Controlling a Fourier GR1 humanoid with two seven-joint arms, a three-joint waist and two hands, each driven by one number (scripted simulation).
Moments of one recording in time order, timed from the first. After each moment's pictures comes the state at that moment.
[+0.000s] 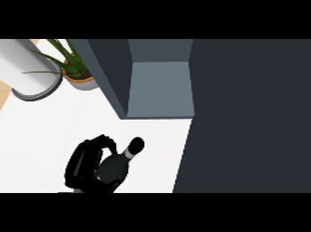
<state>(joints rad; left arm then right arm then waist) 0.03 0.01 -0.09 -1.28 0.14 -0.28 -0.49 -0.02 -0.52 0.69 -2.51 0.10 -0.68 0.45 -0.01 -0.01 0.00</state>
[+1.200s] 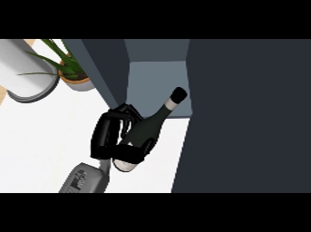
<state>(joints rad) -0.21 0.00 -0.29 -1.33 0.11 0.21 -0.33 0.09 -0.60 0.69 -2.51 0.08 -0.68 0.32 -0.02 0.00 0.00</state>
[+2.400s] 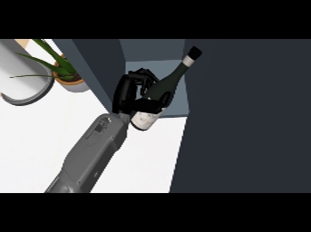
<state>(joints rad) -0.71 0.00 -0.25 -0.78 0.32 0.28 -0.40 0.12 -0.61 0.66 -2.51 0.05 -0.65 0.24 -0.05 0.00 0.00</state>
